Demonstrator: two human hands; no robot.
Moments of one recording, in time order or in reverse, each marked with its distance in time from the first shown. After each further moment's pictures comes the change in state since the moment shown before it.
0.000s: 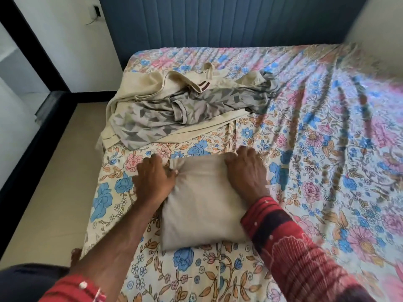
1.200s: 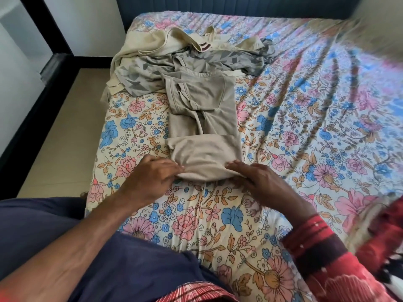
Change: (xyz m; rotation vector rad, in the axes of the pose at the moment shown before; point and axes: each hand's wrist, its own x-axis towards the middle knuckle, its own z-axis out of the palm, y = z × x) left_hand -0.170 -0.052 -0.029 0.016 -0.169 0.758; right_hand -0.168 0.111 -0.058 -0.018 -0.433 -0.605
